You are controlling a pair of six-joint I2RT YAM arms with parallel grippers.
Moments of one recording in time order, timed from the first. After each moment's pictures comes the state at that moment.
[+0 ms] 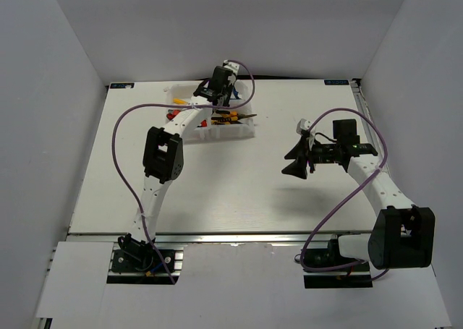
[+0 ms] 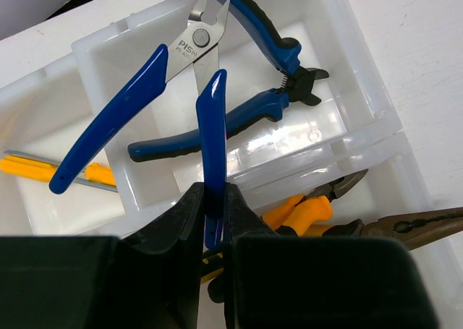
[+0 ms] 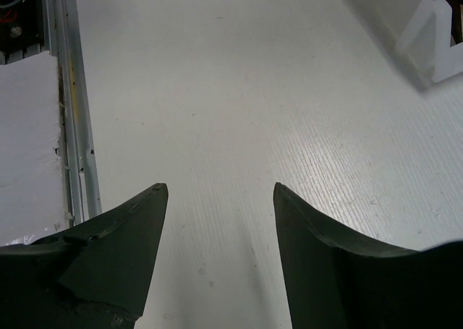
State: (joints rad) left arm -0.47 2.43 2.24 -0.45 -0.27 0.03; right arm 0.10 1.27 0.89 -0.55 -1.13 -0.74
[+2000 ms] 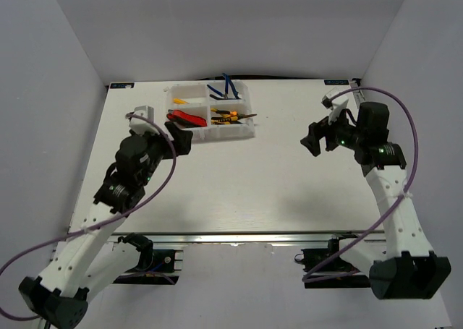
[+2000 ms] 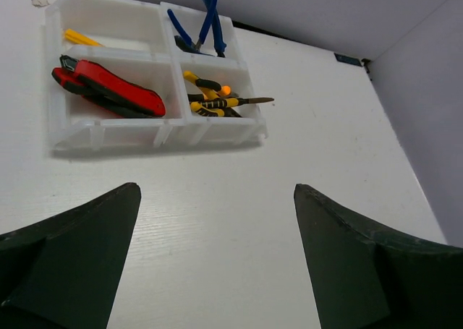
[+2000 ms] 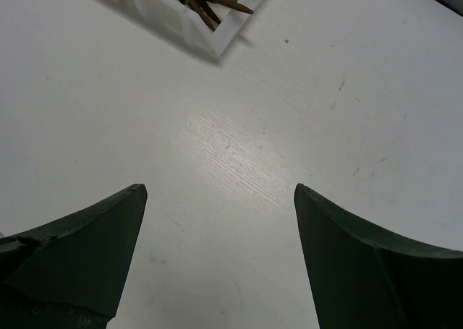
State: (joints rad) left arm -0.47 0.82 0.86 -0.20 -0.19 -0.44; right arm 0.06 1.08 1.12 -0.59 -0.58 -0.35
